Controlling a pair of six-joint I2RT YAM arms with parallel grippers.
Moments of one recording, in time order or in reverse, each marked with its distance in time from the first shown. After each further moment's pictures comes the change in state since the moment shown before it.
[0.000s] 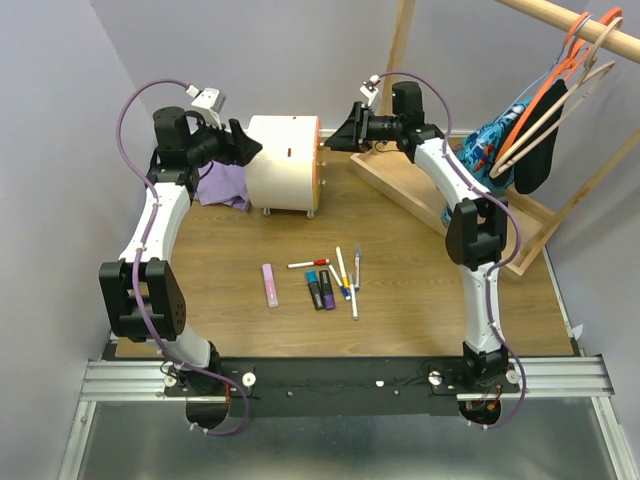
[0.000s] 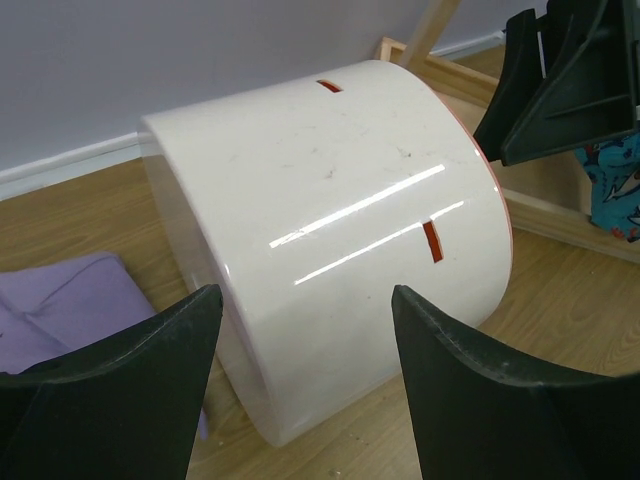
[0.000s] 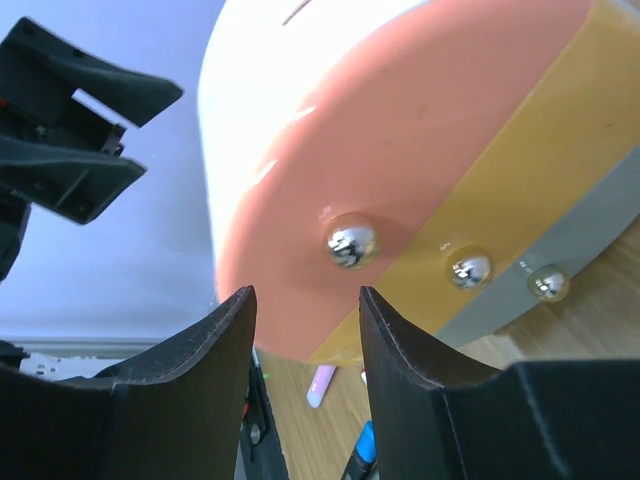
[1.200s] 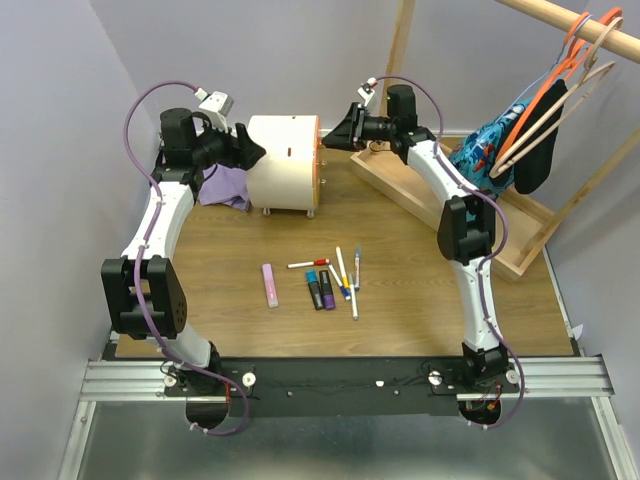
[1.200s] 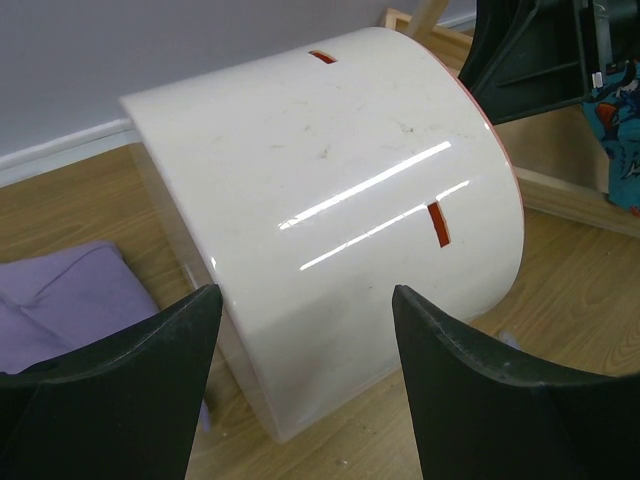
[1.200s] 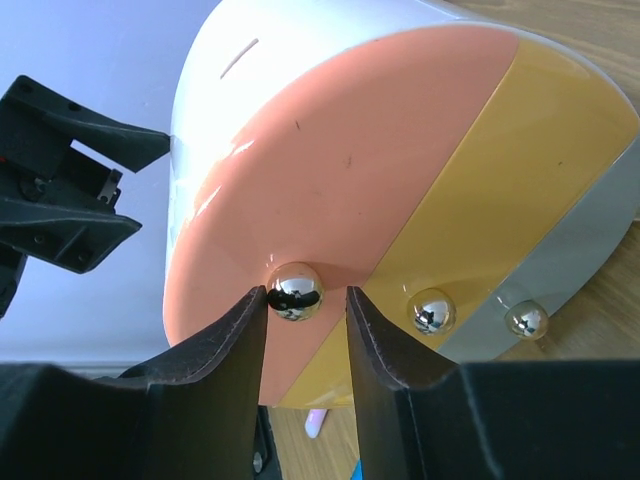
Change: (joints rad) left arm -0.024 0.015 0.002 -0.040 -0.014 0.050; right arm 0.000 0.133 0.104 0.091 0.014 0.100
